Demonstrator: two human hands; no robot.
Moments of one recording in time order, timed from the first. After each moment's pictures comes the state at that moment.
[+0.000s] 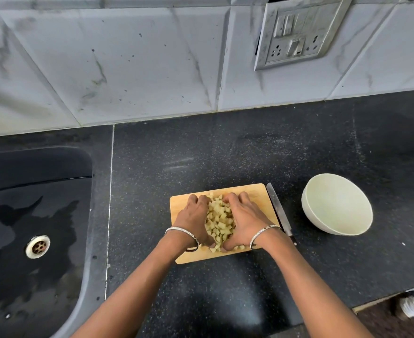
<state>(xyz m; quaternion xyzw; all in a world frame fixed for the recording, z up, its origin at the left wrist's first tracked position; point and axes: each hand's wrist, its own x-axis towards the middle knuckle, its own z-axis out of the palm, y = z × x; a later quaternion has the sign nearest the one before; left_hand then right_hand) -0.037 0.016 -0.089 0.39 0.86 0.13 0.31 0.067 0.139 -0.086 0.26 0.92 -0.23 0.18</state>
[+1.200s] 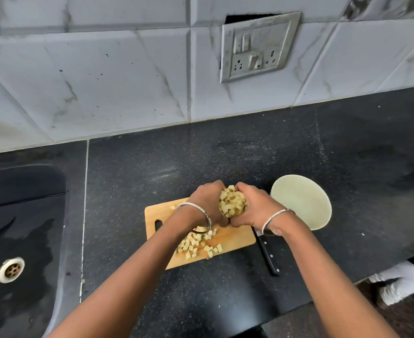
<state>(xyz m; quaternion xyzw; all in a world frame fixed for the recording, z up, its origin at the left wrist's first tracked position) -0.007 0.095 -0.013 0.49 0.81 0.14 0.30 0.112 0.201 -0.023 0.33 0.86 -0.38 0.10</state>
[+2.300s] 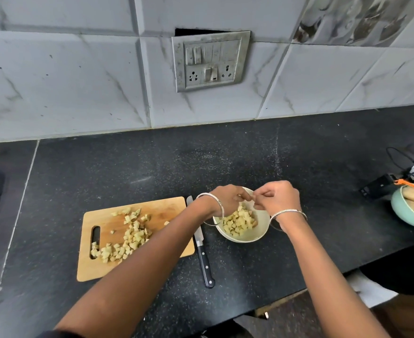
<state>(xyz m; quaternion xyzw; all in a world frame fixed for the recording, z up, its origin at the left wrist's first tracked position) 0.083 0.246 -0.029 0.52 0.72 0.23 0.40 0.220 0.335 -0.011 0.51 0.77 -0.37 -0.13</state>
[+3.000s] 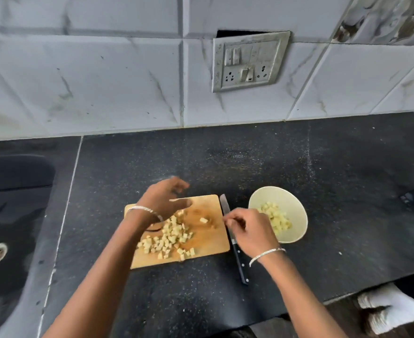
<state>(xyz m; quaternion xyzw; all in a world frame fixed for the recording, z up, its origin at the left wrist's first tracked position) -0.027 0.068 -0.023 0.36 0.85 0.27 0.28 0.169 0.205 -0.045 0.32 0.88 -0.34 -0.06</state>
